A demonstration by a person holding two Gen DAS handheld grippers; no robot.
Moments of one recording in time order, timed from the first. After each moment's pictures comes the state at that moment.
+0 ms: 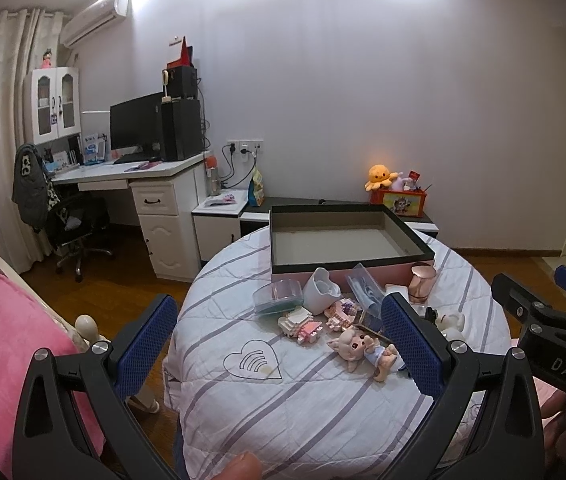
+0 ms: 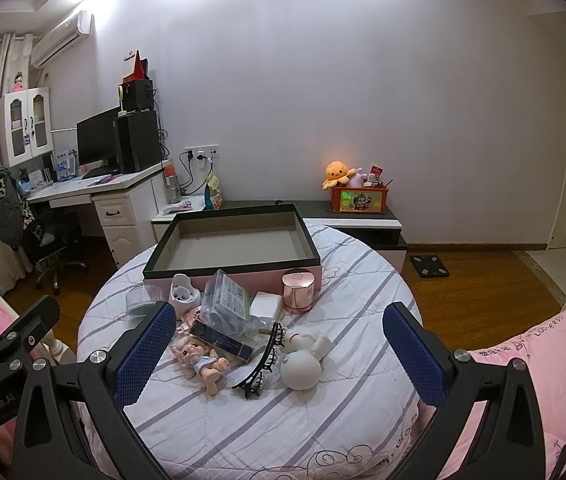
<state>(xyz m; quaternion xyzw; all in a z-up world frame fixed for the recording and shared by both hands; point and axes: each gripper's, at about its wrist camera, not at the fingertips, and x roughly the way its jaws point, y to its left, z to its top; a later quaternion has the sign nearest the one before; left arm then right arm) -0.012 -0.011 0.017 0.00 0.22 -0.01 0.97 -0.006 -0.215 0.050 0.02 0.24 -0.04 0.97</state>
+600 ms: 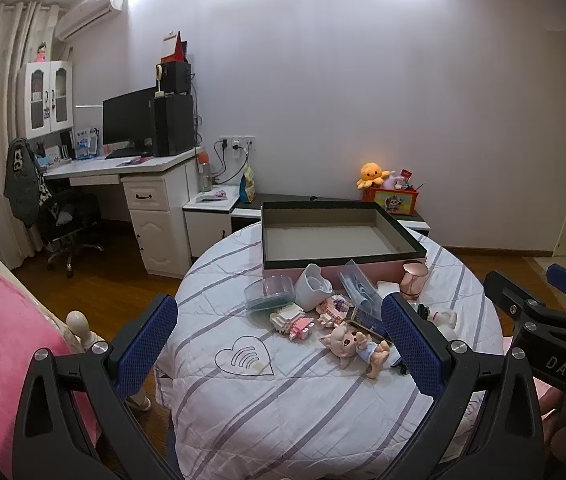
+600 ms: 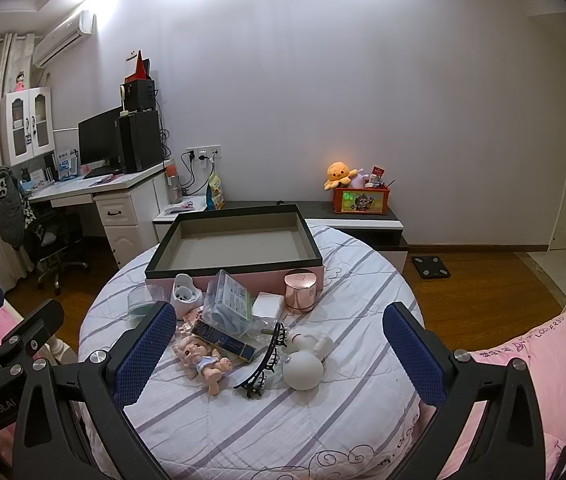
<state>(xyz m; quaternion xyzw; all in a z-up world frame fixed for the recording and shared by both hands) -0.012 -0.011 0.012 0.00 0.23 -0.03 0.97 -0.007 -0.214 0.052 0.02 0.24 -0.04 0.97</state>
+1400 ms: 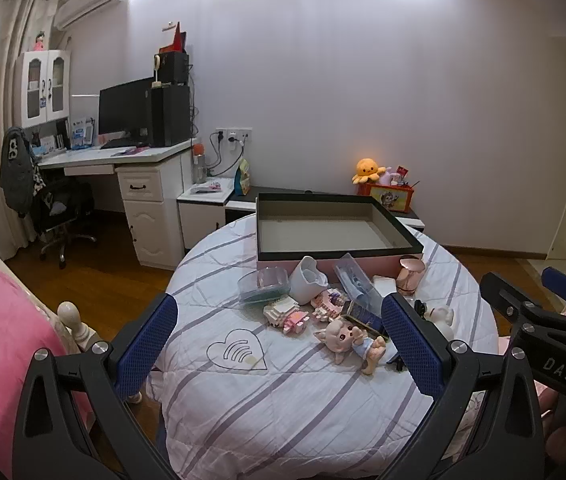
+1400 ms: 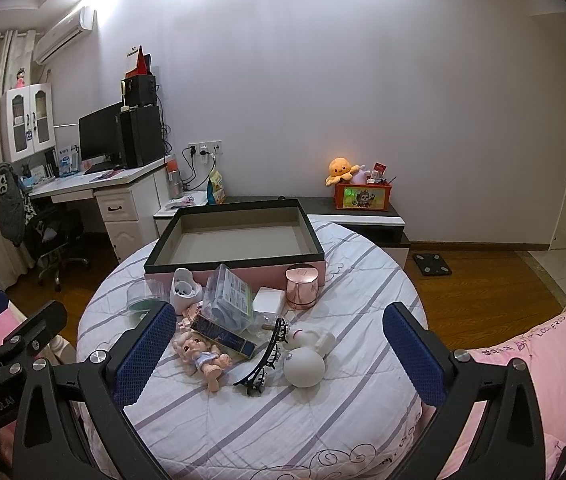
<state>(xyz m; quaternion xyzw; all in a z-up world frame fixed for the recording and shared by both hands) -0.008 -0.005 0.005 -0.02 0.24 -0.04 0.97 -0.006 -0.214 0.046 0.02 0.25 -0.03 0.97</state>
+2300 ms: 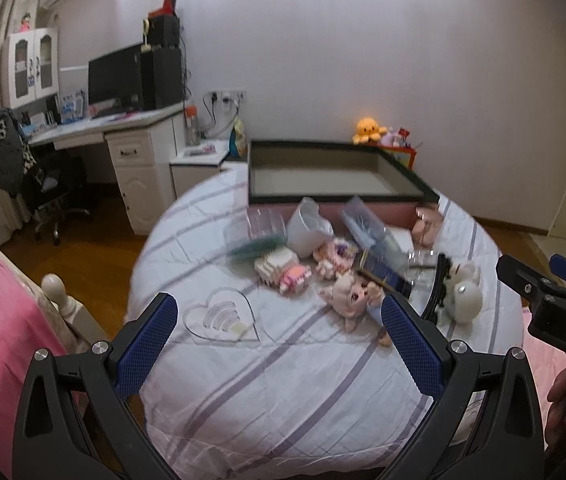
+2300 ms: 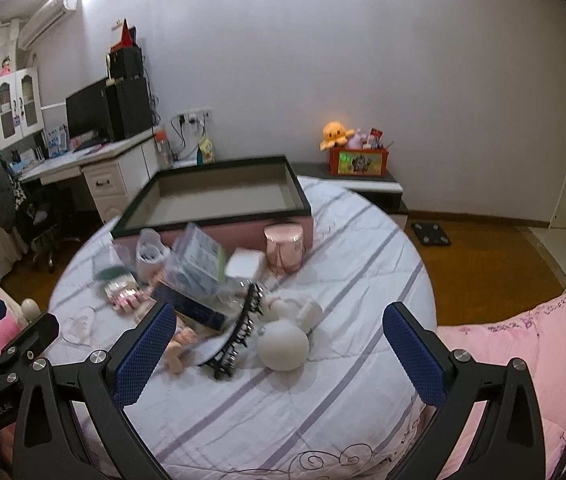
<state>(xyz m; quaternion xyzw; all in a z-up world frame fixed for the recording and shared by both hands) 0.025 -0.015 -0.053 -0.01 0.31 -0.05 0.95 0.035 -0.244 -0.012 0.02 0.32 -0.04 0.95</state>
